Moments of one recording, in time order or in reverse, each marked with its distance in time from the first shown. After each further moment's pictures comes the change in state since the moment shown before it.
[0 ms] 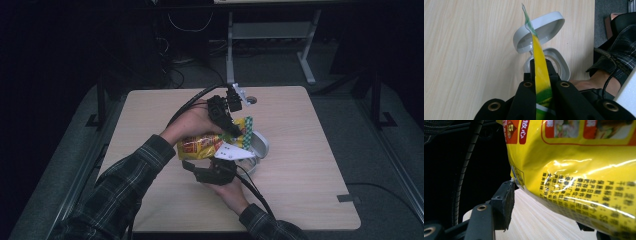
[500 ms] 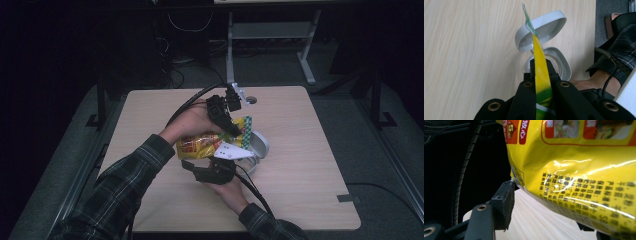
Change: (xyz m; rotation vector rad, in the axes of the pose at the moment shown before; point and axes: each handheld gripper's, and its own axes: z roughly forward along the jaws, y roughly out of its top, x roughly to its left) left arm 0.001 -0.001 -0.002 0.003 0.001 0.000; right arm 0.000 0.001 0.002 0.000 0.006 -0.001
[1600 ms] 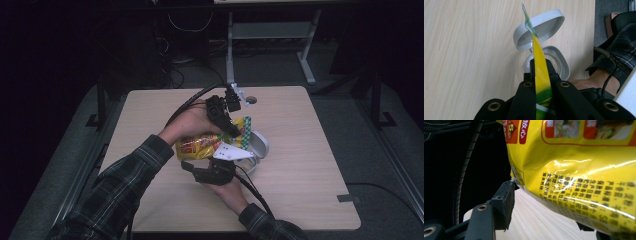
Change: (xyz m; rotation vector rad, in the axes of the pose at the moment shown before) left arm -0.002 -0.001 -0.001 0.002 0.001 0.002; right arm 0.002 0.000 0.000 0.004 0.003 -0.007
